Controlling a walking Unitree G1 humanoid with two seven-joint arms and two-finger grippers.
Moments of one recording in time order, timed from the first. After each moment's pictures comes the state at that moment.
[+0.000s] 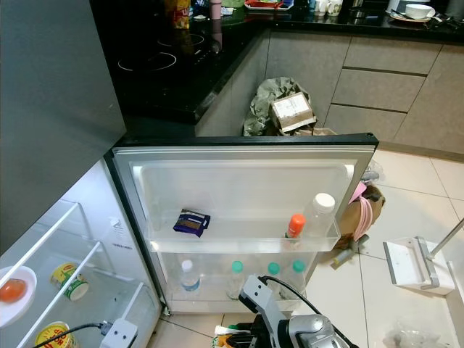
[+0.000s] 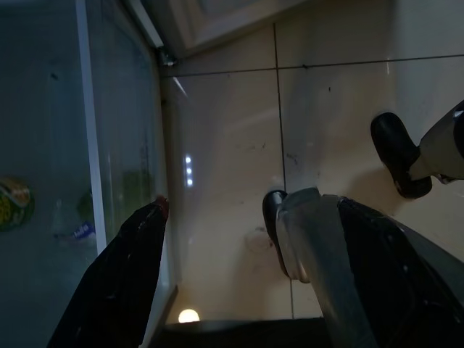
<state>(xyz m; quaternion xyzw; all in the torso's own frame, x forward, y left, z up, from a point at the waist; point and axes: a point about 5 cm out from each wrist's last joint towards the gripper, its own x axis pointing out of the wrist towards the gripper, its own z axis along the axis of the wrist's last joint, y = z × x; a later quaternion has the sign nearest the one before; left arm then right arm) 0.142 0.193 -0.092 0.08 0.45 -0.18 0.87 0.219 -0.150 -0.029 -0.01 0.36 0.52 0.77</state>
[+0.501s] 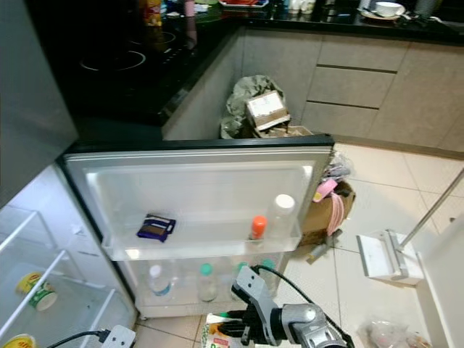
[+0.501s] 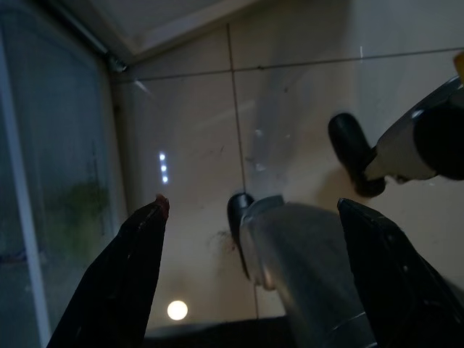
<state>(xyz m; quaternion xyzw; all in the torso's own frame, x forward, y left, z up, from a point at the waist) 0.140 0.190 -0.094 0.06 0.45 -0.18 0.87 0.233 -0.133 -0.013 -0.03 0.30 0.56 0.77</state>
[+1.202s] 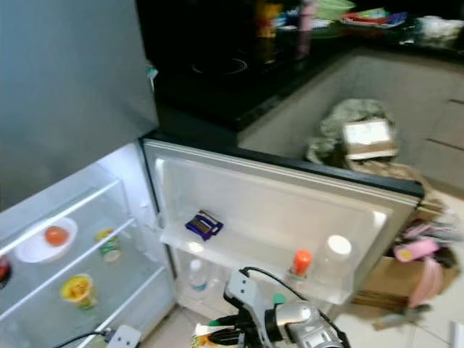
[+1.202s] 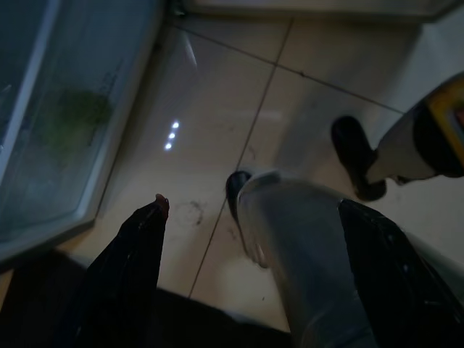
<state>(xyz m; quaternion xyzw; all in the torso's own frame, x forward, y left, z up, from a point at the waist) 0.140 0.185 -0.095 0.06 0.45 -0.18 0.87 0.228 -0.123 -0.007 -0.03 0.28 0.62 0.73</state>
